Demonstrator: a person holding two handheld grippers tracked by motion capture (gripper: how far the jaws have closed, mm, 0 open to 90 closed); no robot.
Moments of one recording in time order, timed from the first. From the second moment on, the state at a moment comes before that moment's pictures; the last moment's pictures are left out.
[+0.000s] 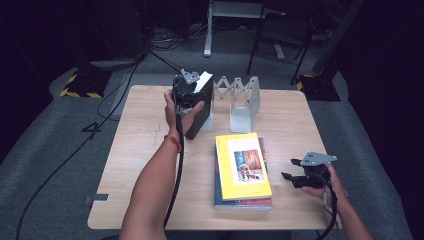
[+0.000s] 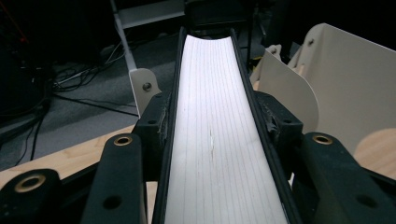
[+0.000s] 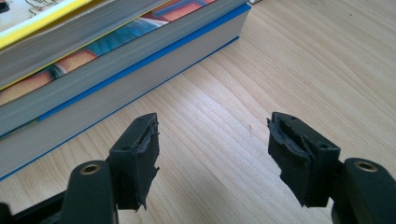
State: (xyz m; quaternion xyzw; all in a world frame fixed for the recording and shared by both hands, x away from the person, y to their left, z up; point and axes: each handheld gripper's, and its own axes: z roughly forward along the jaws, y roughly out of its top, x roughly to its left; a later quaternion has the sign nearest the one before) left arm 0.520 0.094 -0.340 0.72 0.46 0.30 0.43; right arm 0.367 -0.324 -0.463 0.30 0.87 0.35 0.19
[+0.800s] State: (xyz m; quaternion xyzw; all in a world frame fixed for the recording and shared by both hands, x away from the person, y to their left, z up) left arm 0.545 0.086 -0.351 0.67 0.51 0.33 0.42; right arm 0.367 -0.322 -0.463 0.28 0.87 0.34 0.19
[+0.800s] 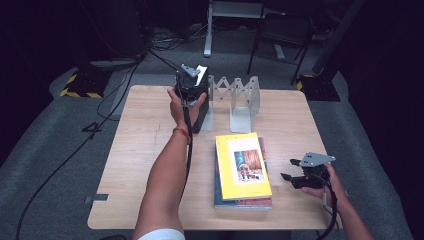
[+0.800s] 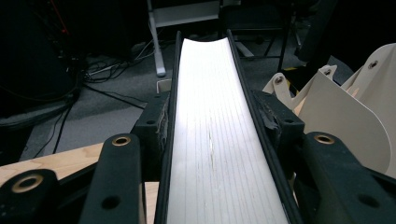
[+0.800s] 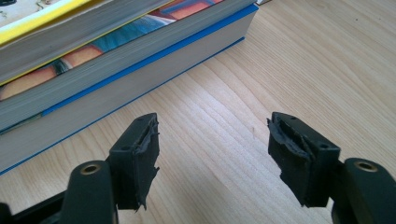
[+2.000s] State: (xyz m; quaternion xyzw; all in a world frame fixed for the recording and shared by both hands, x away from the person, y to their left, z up) left arm 0.501 0.105 -0.368 0.73 0.45 0.33 0.40; right arm 0.367 -0.320 -0.465 0.29 0.88 0.34 0.19
